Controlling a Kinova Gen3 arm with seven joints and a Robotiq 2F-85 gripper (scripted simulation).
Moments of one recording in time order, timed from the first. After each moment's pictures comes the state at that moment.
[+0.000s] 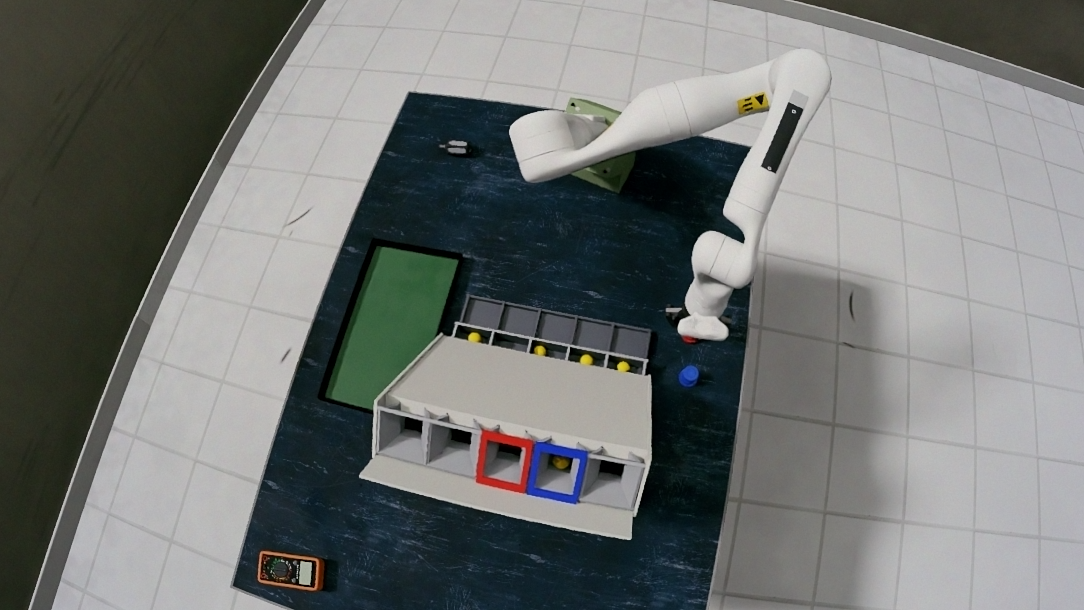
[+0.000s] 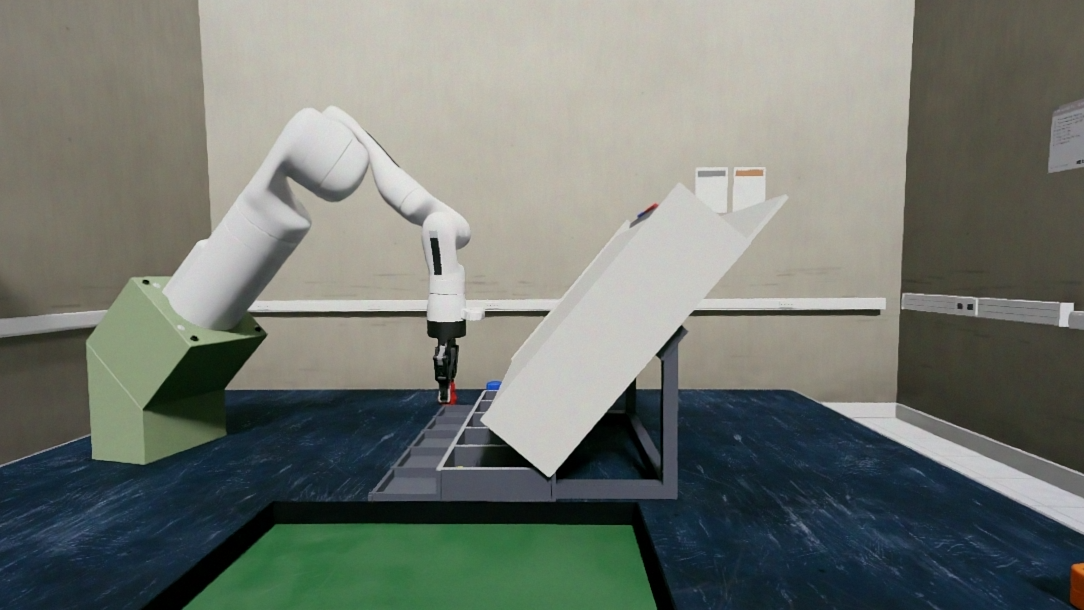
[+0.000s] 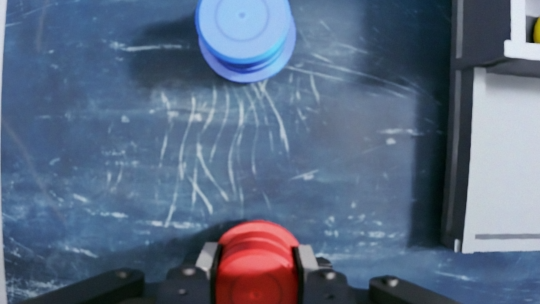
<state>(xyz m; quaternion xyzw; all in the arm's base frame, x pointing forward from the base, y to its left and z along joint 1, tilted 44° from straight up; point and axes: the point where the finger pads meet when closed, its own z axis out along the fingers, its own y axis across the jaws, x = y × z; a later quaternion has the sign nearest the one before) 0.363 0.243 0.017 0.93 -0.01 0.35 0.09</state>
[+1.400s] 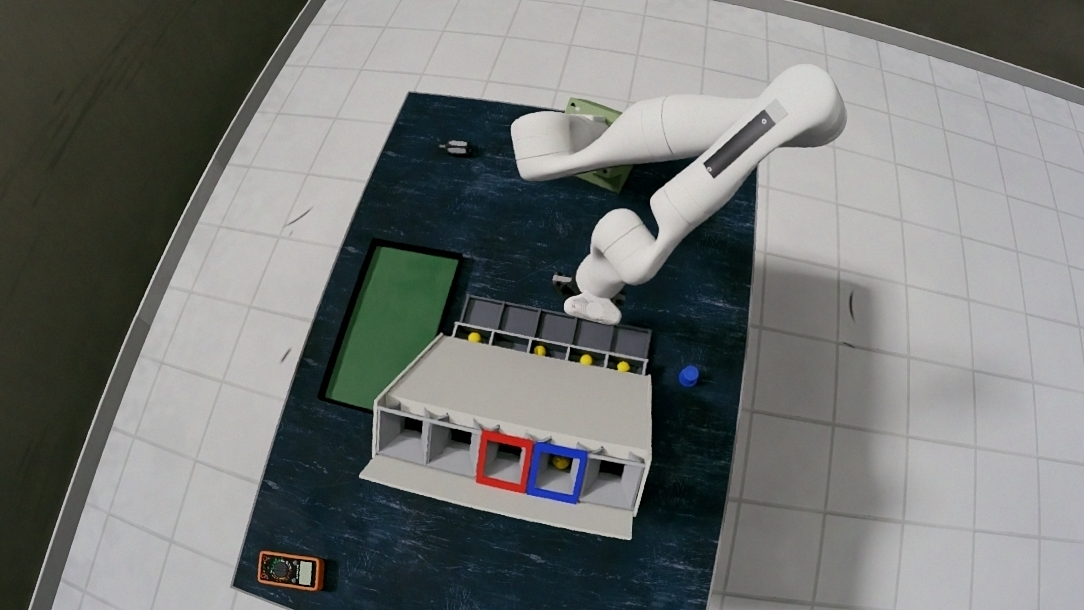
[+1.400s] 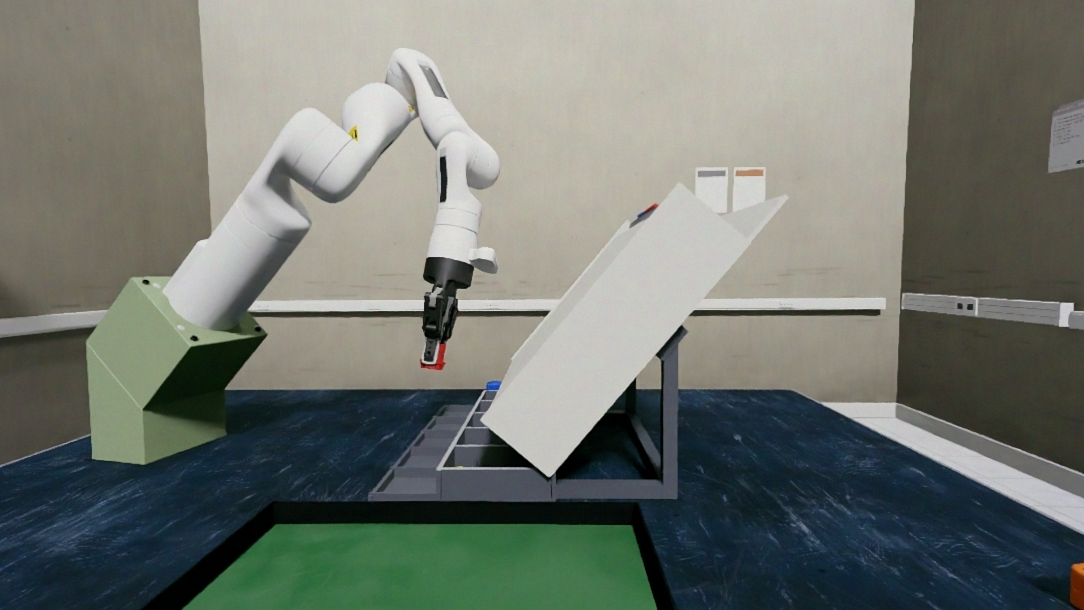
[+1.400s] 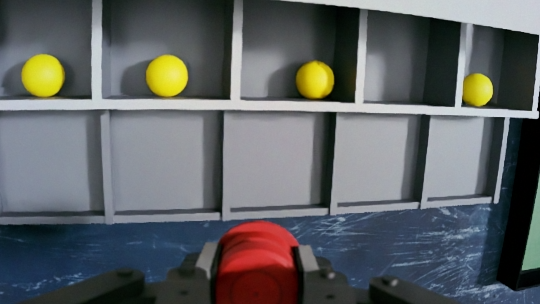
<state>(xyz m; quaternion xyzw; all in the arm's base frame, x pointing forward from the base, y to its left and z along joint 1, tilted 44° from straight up) 0.287 0.041 0.156 0.93 -0.07 0.29 0.20</state>
